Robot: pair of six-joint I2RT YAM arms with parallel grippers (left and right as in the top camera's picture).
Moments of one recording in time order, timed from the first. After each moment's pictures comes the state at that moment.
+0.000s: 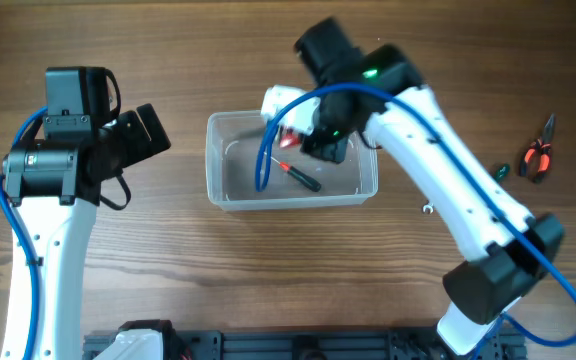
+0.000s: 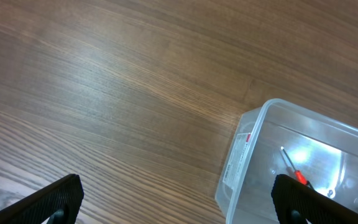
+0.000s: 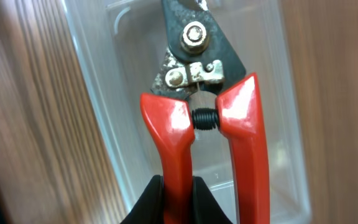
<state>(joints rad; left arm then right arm) 0.00 1.29 1.38 -1.12 -0.12 -0.39 0.59 1.87 1.85 -1.31 -0.16 -0.78</state>
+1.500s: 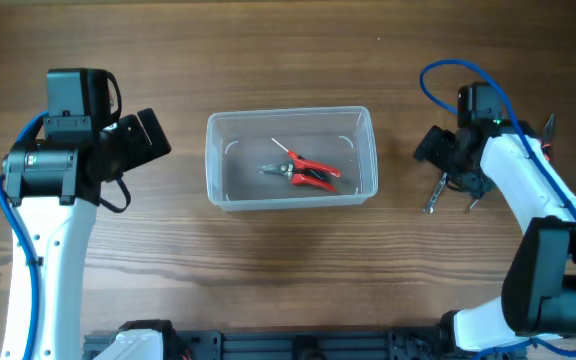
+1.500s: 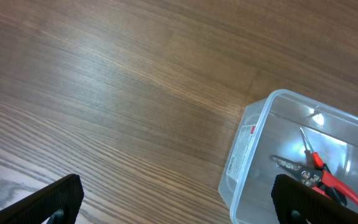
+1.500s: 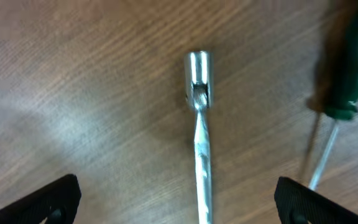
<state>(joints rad) 0.00 1.29 1.38 -1.15 -0.12 -0.39 -0.06 1.69 1.05 -0.72 0.07 0.56</state>
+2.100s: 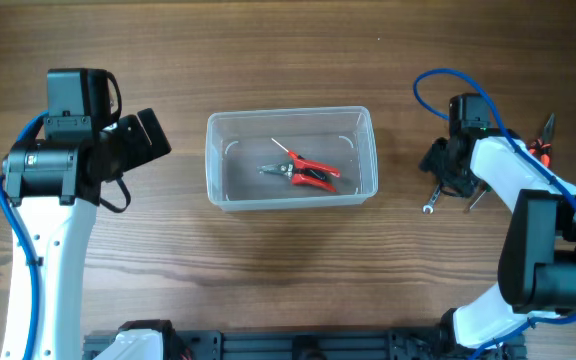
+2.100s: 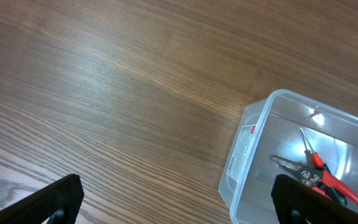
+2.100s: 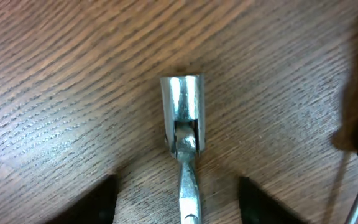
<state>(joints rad) 0.00 1.29 1.38 -1.15 -0.12 -0.39 -0.06 1.80 0.99 -0.56 0.12 0.55</state>
